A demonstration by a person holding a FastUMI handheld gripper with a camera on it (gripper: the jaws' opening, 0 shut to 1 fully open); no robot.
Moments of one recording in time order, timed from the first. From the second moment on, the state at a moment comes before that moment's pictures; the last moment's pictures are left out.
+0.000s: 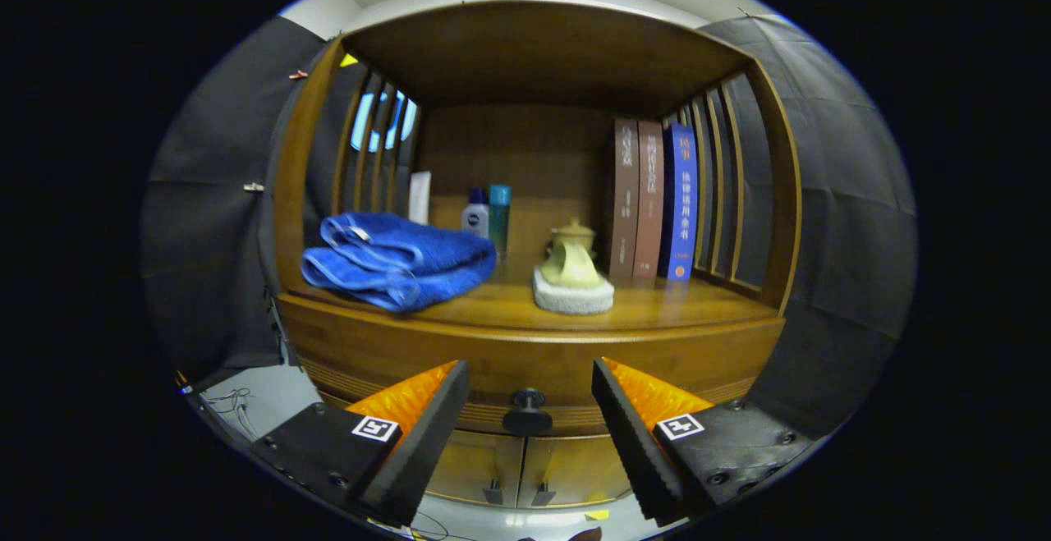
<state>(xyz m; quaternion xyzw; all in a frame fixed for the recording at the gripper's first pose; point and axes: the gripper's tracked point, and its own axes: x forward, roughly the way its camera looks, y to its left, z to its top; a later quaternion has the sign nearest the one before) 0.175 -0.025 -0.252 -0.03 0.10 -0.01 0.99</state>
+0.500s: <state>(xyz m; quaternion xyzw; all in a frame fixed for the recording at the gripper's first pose) 0.089 0.013 -0.117 -0.01 0.06 -0.01 1.00</state>
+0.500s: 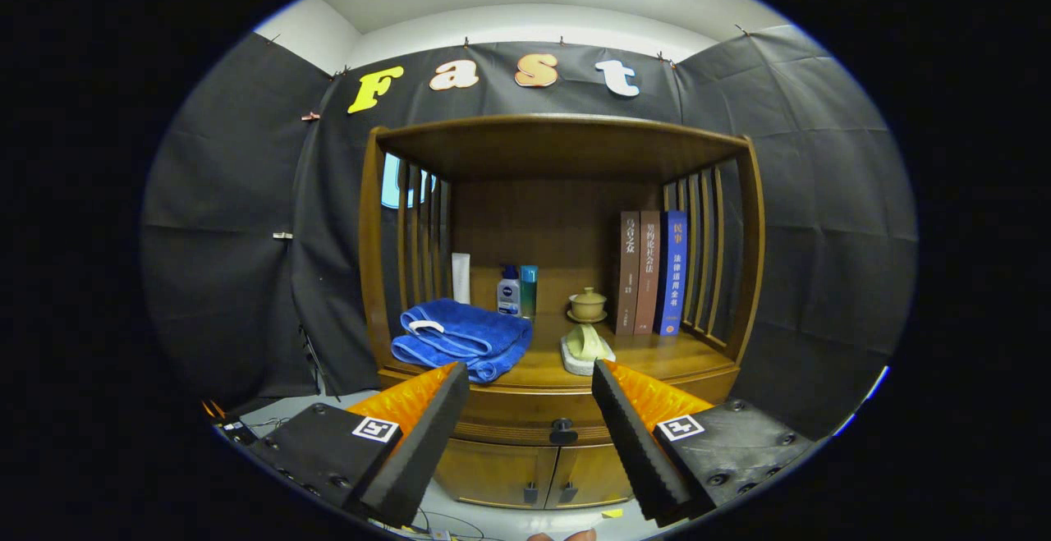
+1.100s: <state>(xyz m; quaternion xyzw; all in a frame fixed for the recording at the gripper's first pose) 0.010 -0.029 -0.023 0.01 0.02 -0.03 1.00</state>
